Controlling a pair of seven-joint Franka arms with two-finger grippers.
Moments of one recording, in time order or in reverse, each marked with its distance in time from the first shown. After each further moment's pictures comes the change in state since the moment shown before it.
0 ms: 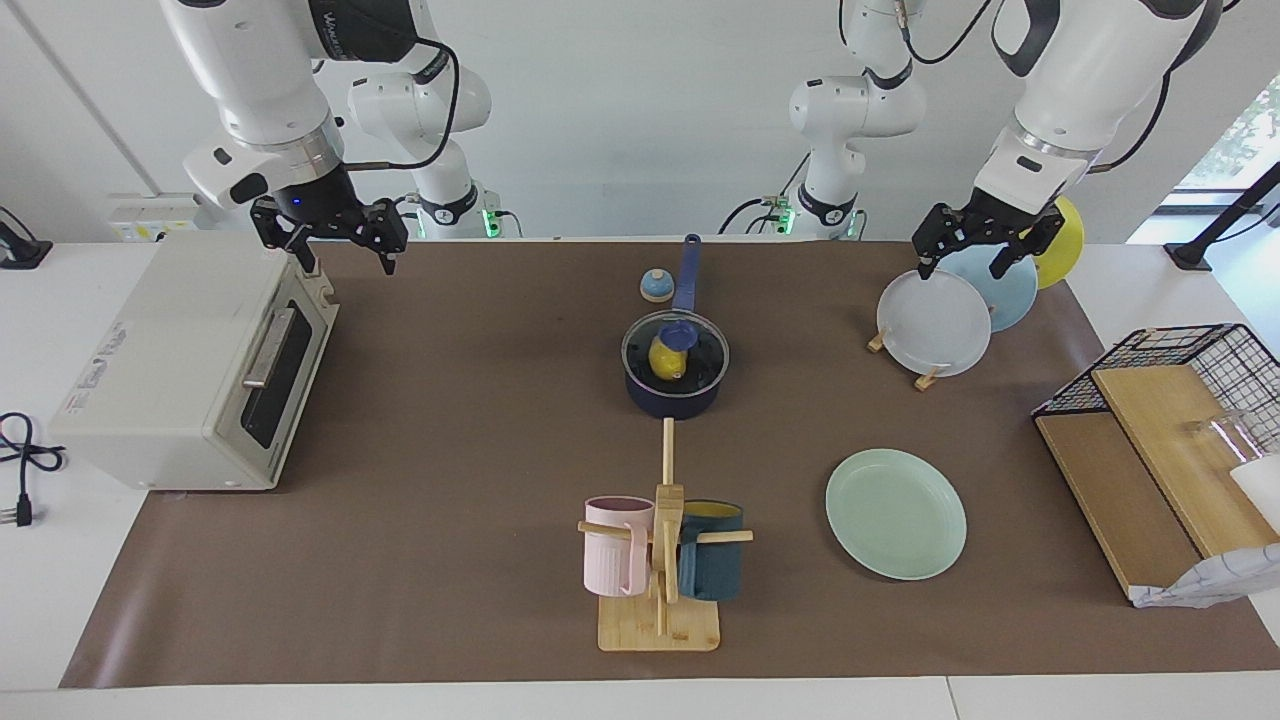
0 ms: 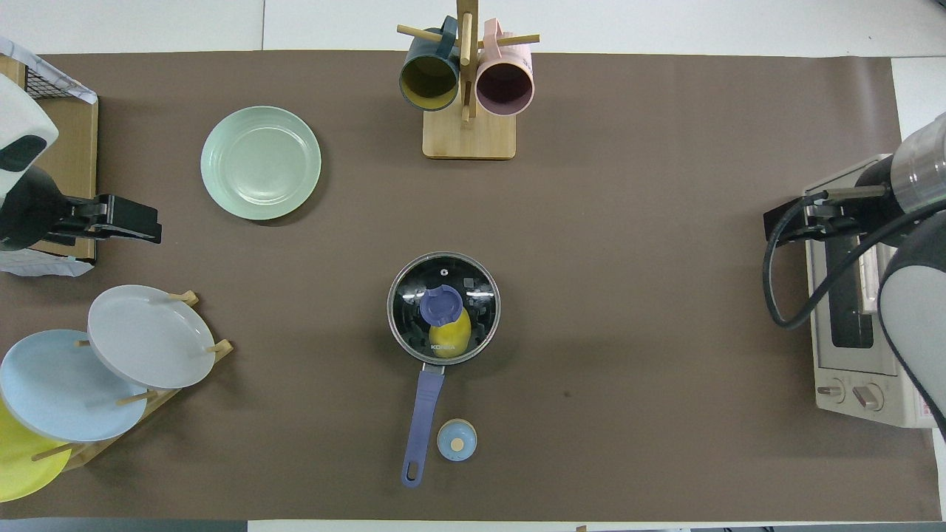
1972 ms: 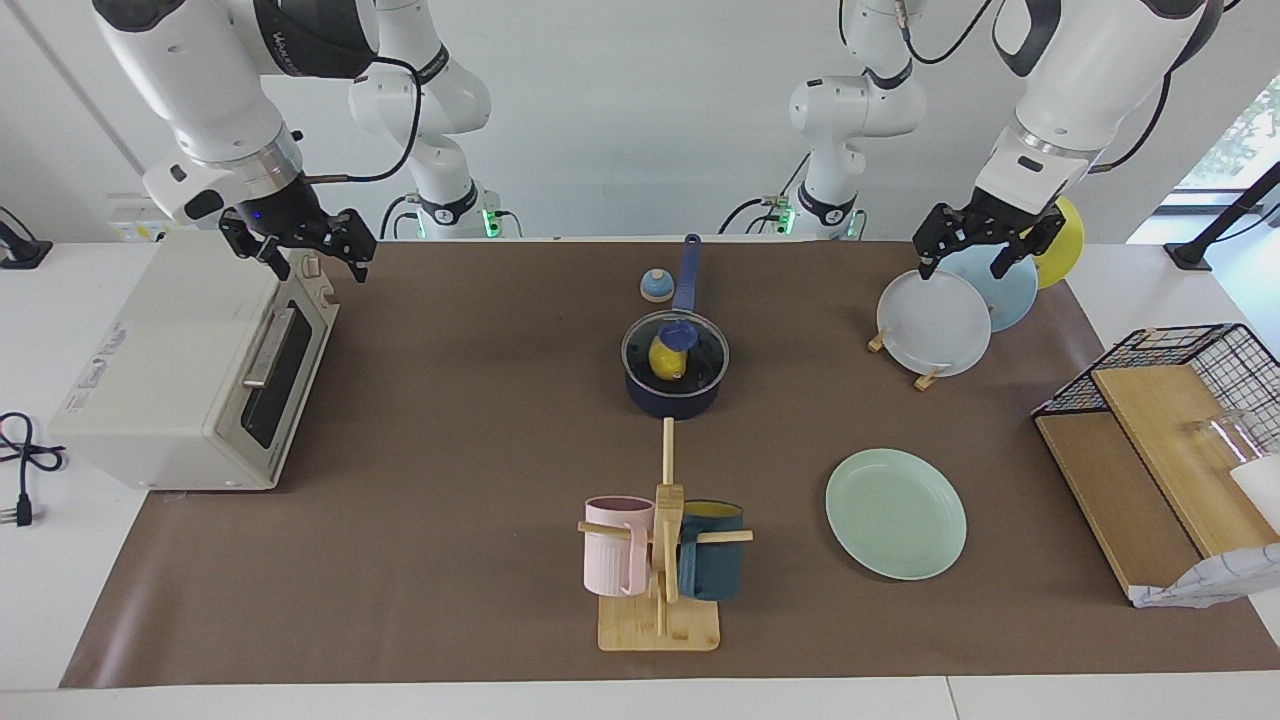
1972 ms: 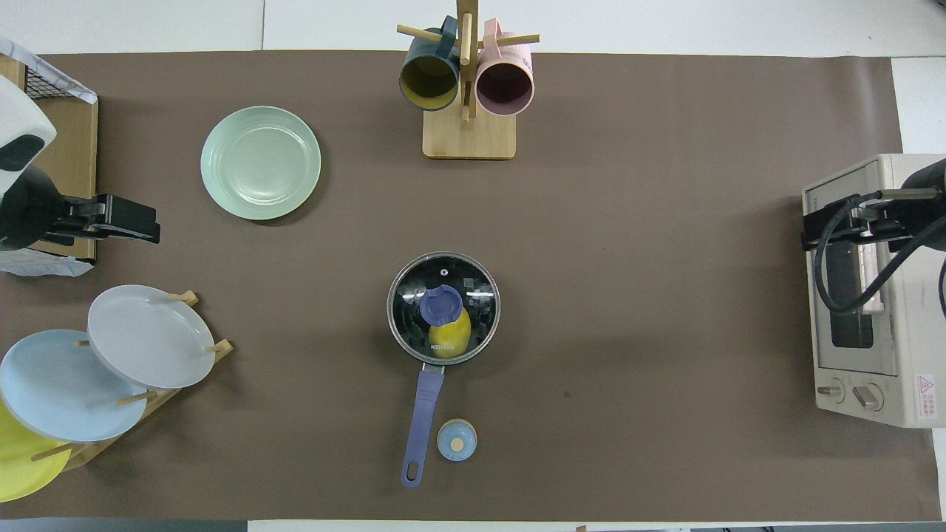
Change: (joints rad) left arm 0.000 0.000 0.000 0.000 0.000 0.000 0.000; right arm -0.066 0.014 0.001 -0.010 0.037 -0.001 -0.012
